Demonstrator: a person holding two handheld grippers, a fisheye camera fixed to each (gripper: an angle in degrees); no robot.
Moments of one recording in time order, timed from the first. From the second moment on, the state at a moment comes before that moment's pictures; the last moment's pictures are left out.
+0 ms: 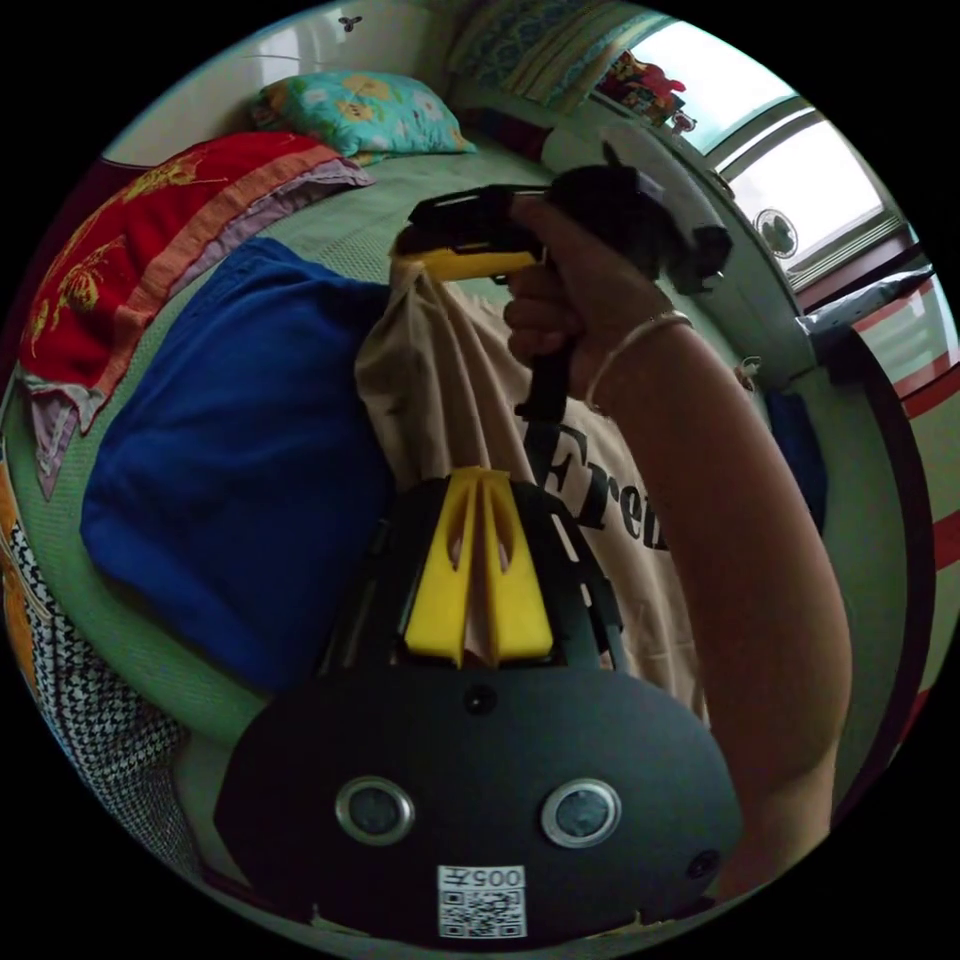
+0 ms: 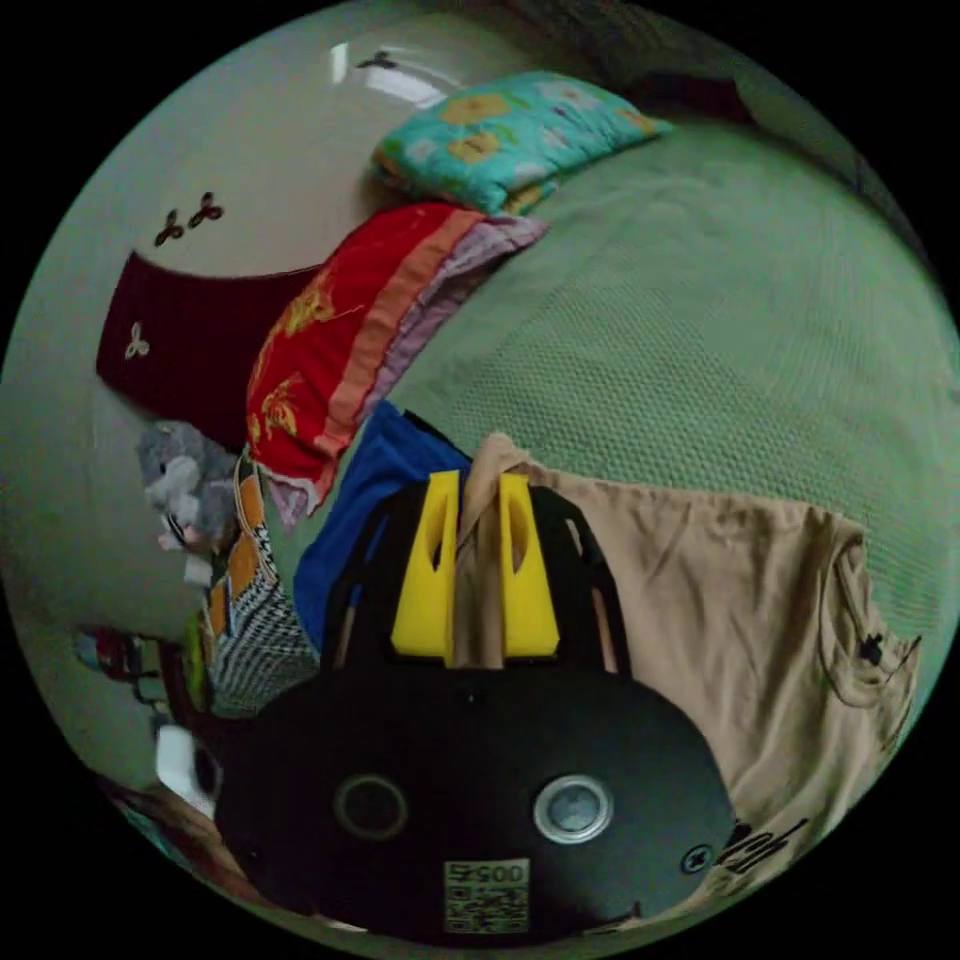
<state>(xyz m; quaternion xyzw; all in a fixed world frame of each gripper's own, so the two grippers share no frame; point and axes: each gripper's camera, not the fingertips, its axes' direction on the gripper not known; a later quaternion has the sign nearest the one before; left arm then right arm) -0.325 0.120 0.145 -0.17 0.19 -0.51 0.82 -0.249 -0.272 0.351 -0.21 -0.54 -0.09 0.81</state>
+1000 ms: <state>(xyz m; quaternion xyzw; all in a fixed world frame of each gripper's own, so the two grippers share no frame) -0.207 0.072 0.188 -0.23 0.20 -0.41 0.86 0.008 -0.090 0.367 -0.18 -0.11 -0.02 0.98</state>
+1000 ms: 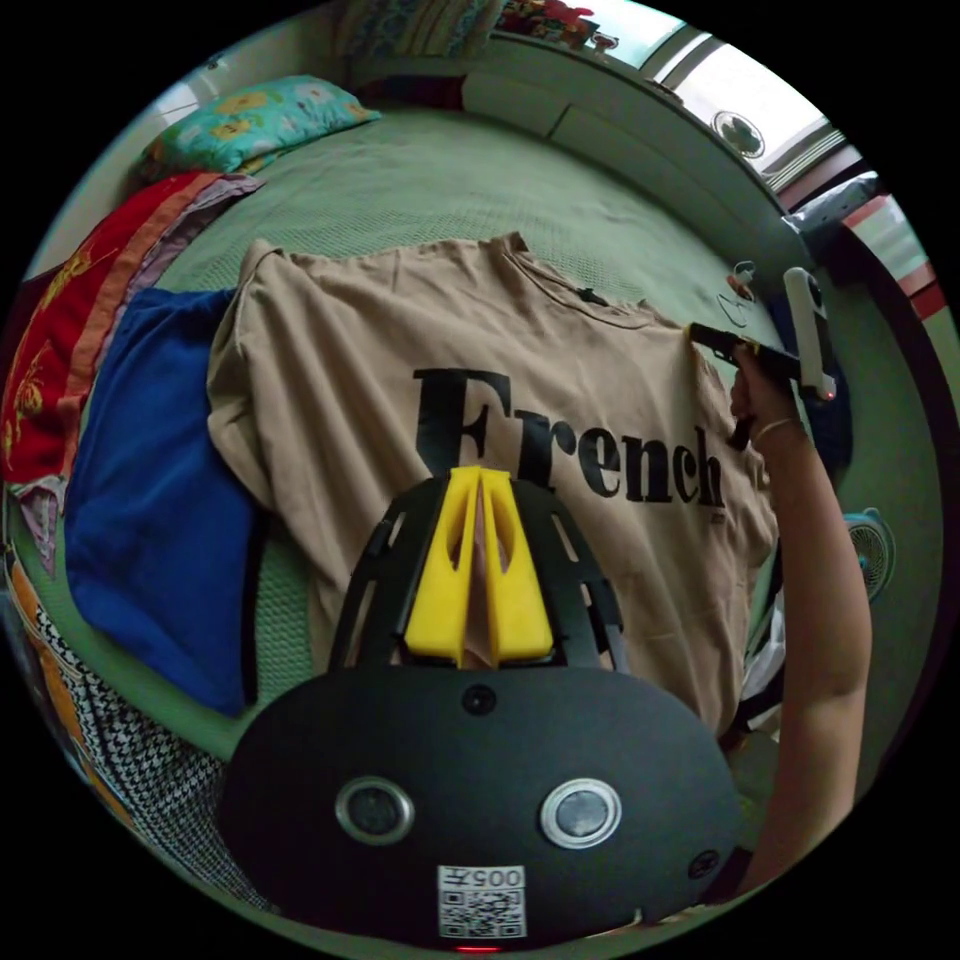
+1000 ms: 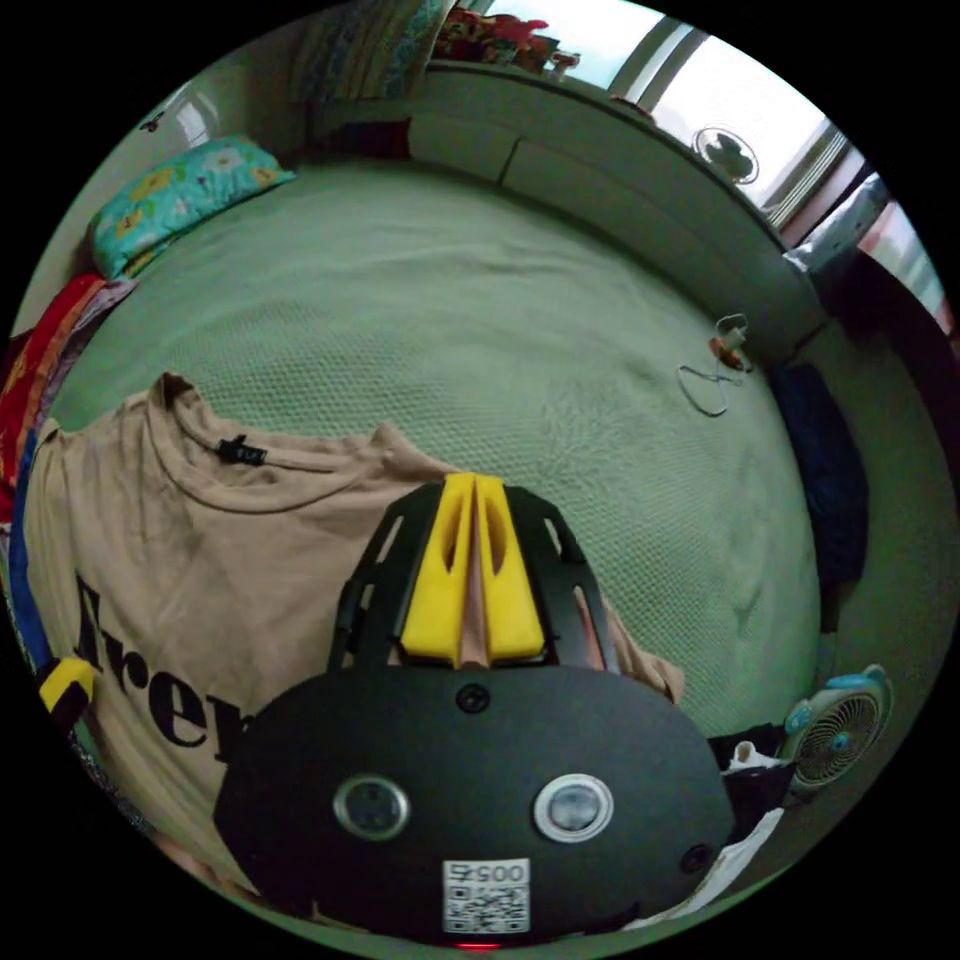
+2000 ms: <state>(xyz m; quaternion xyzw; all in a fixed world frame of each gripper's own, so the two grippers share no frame) -0.054 0.156 0.039 -0.20 0.19 -0.30 0.91 0.100 0.282 0.003 -0.27 -0.08 0.06 0.96</state>
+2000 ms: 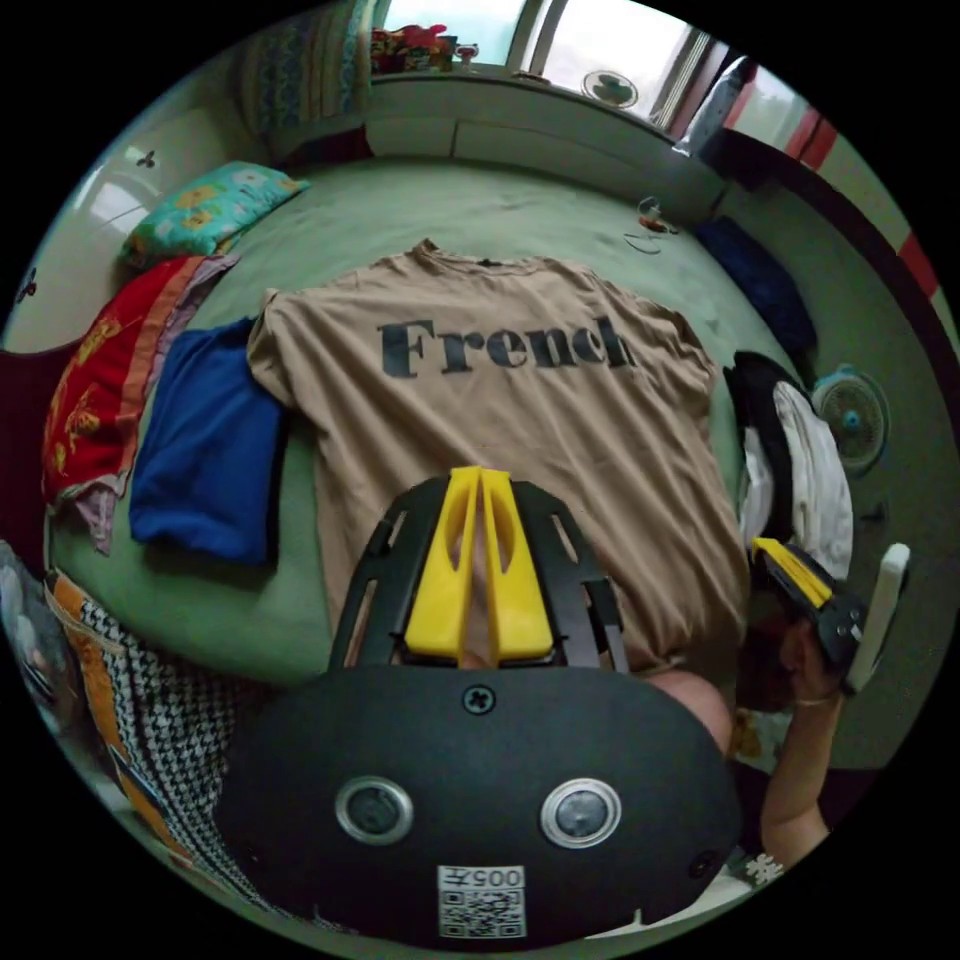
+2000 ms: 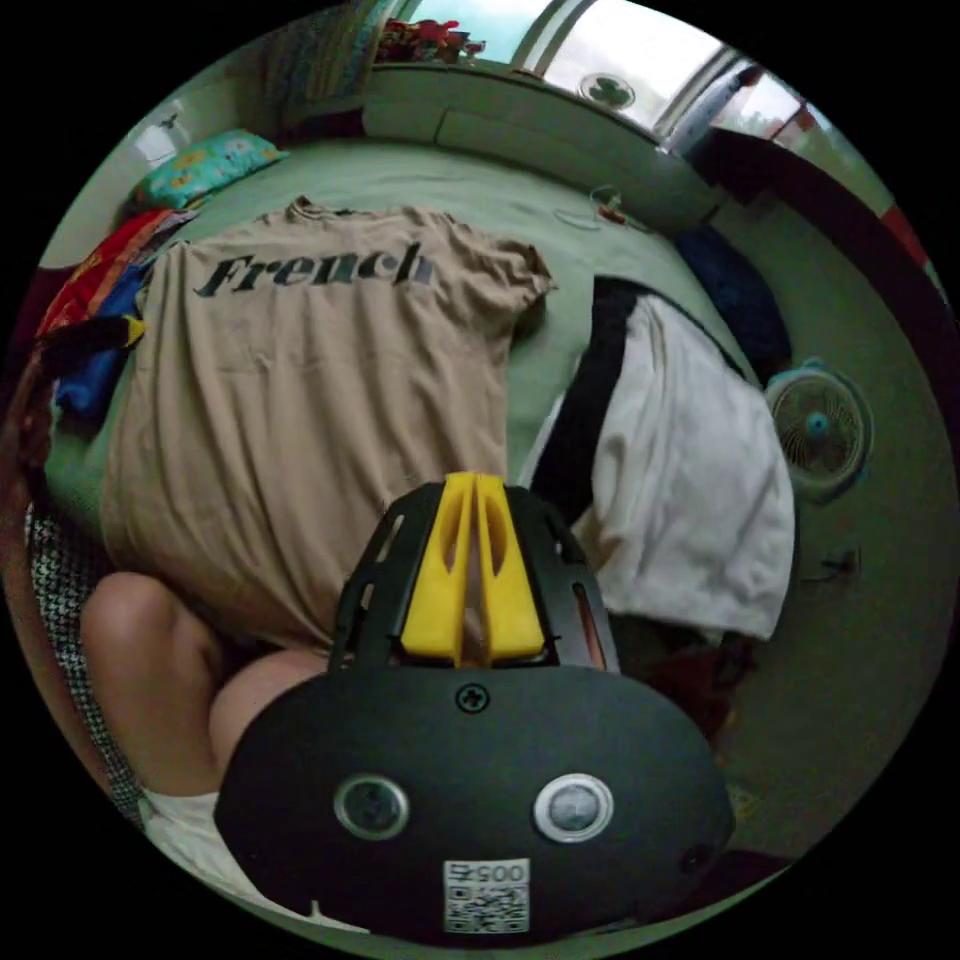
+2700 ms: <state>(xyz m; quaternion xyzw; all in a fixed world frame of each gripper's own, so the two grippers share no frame) 0.013 0.320 0.039 -0.26 0.19 -0.30 0.90 0.131 0.424 -0.037 -0.27 -0.12 0.14 0.94</state>
